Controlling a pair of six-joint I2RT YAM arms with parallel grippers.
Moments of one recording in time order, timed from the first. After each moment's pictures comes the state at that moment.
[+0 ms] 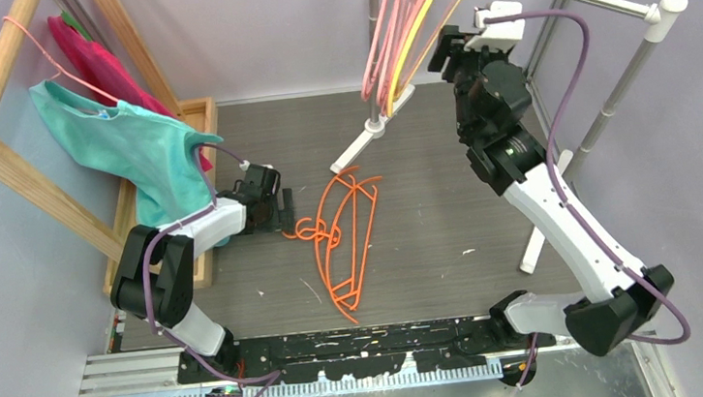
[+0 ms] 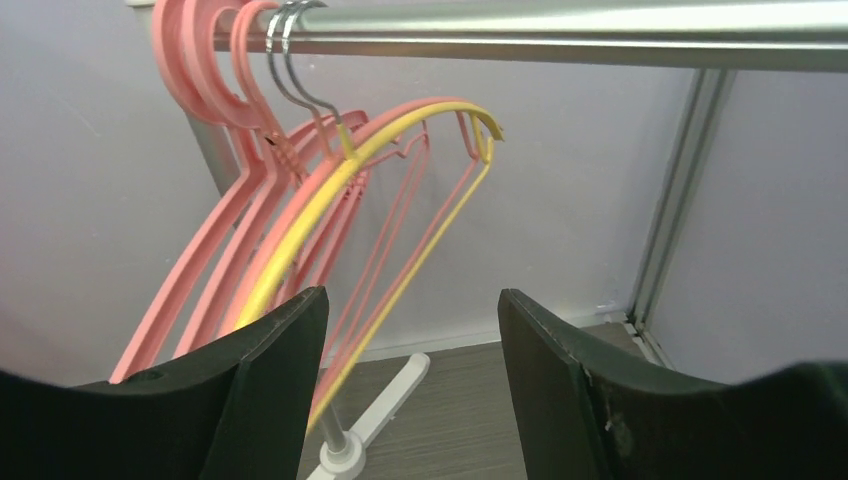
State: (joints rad) left arm -0.37 1.61 0.90 -0.37 -0.19 -0.35; right arm 0.46 1.26 1.42 0.13 0.58 -0.05
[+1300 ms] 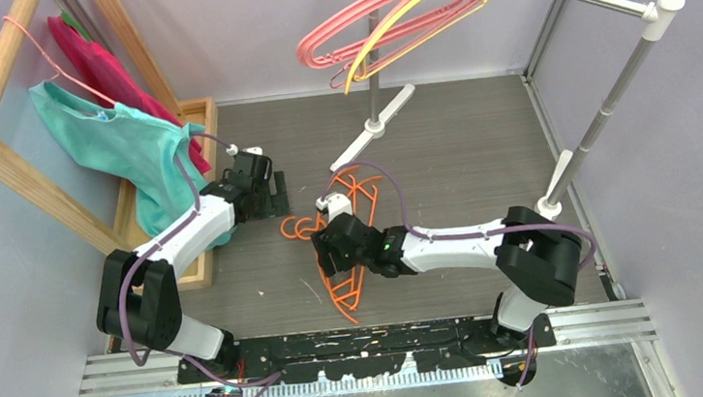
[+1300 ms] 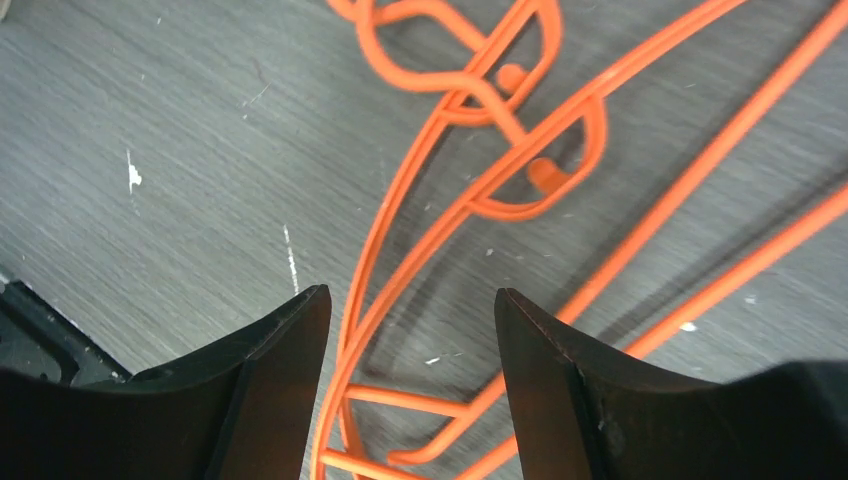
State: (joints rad) left arm -0.37 1.48 0.98 -0.49 -0.24 -0.38; right arm 1.08 1.58 0.89 -0.03 0.25 0.53
